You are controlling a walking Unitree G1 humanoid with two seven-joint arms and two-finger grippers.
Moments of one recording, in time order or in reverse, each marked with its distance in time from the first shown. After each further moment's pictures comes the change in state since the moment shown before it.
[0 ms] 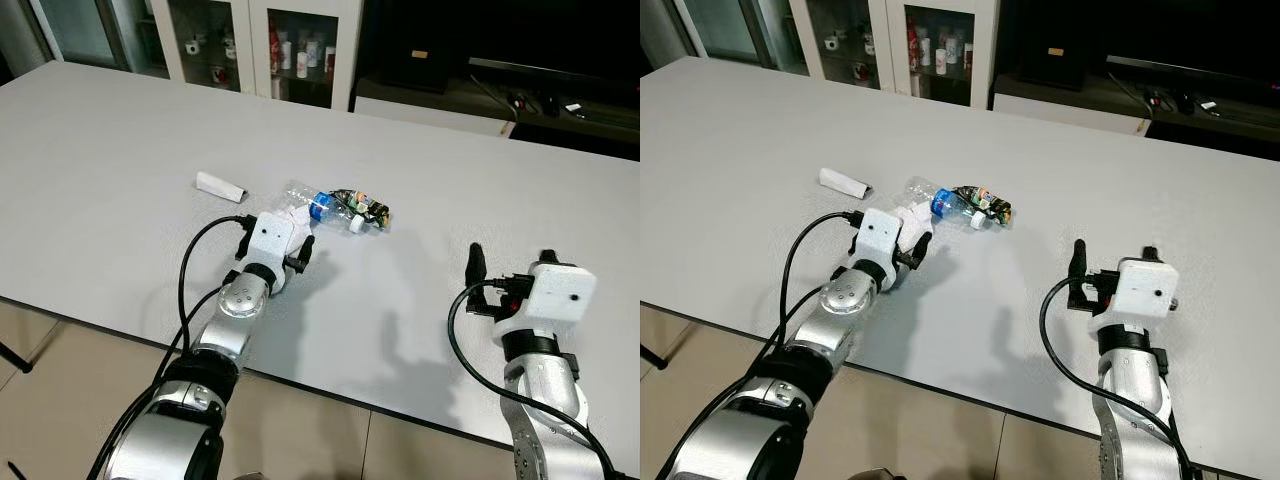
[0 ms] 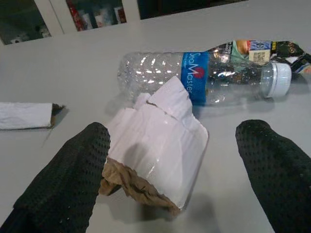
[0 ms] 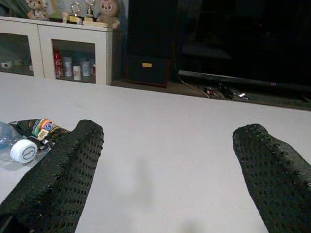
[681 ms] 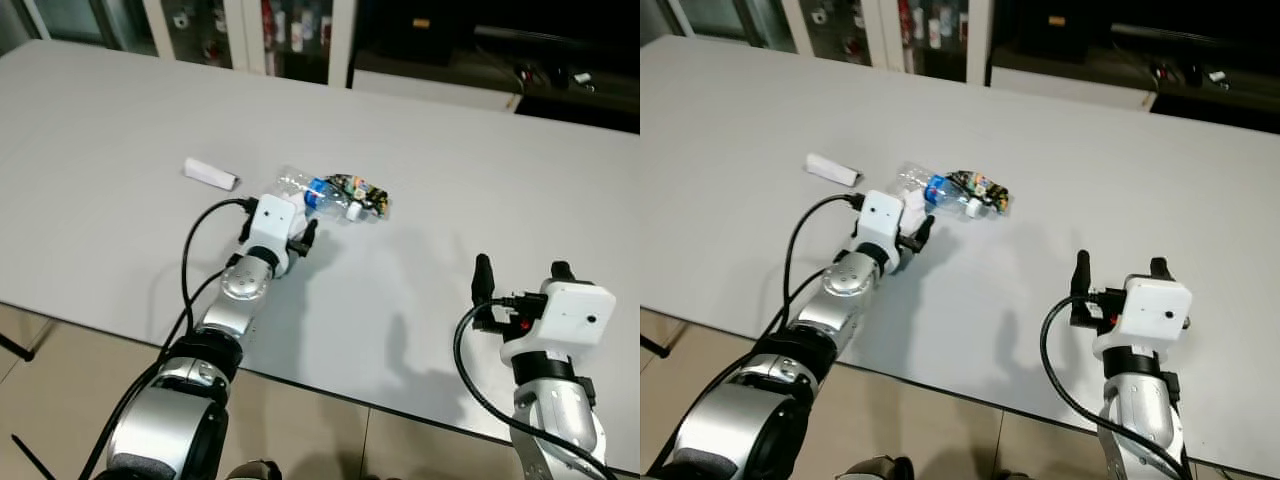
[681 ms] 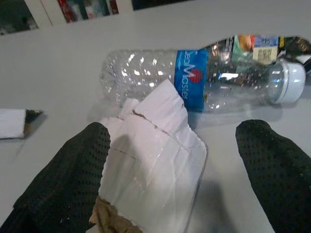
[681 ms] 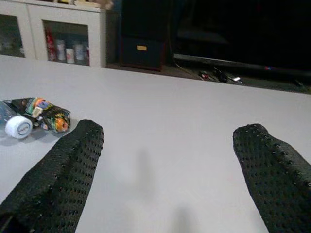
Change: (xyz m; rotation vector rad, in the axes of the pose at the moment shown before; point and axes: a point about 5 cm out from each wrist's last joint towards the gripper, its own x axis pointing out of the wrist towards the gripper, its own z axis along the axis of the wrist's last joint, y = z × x) left arm 0.013 0.006 0.019 -0.002 -0.028 0.005; right arm -0.031 -0.001 0.012 -0.007 0.005 -0.020
